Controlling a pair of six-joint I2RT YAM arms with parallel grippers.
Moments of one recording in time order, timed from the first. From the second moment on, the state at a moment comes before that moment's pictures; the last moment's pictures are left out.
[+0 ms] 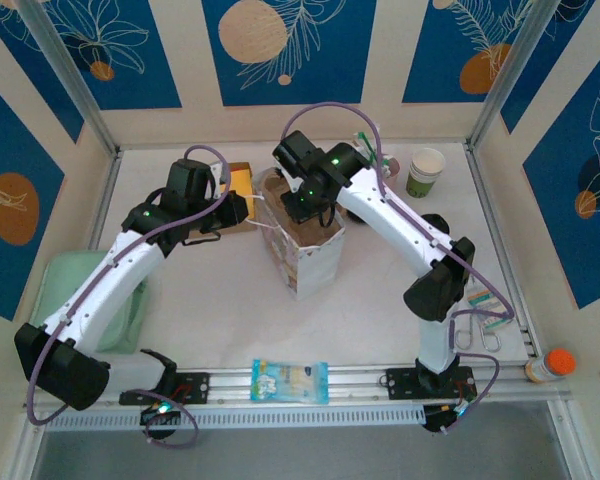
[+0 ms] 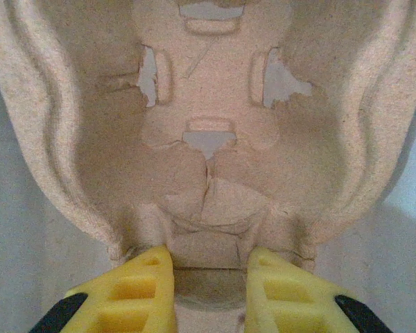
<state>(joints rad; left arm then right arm) -0.45 1.27 1.27 -0.70 0.20 -0.57 0.78 1.91 2.12 -1.36 0.11 0.21</state>
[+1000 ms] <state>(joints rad) -0.45 1.22 1.26 -0.69 0.25 -0.60 0.78 1.95 2.02 -1.37 0.05 0.24</state>
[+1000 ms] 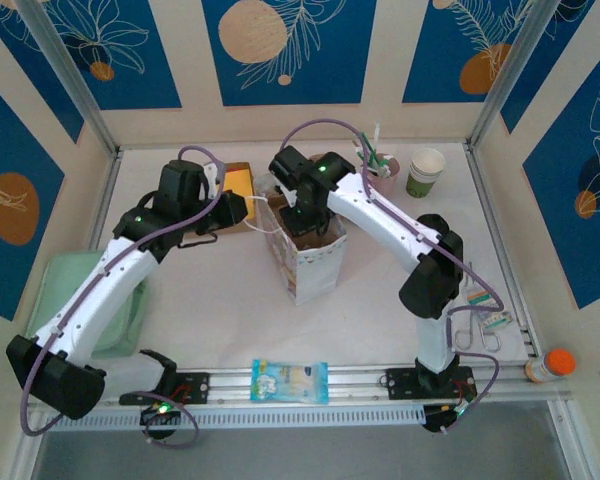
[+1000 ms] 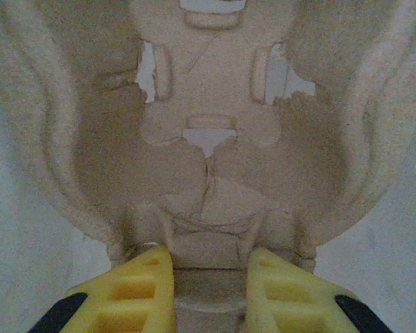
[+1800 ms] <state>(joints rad) -0.45 1.19 1.22 -0.67 0.27 -0.60 0.79 2.02 1.84 -1.28 0.02 0.30</state>
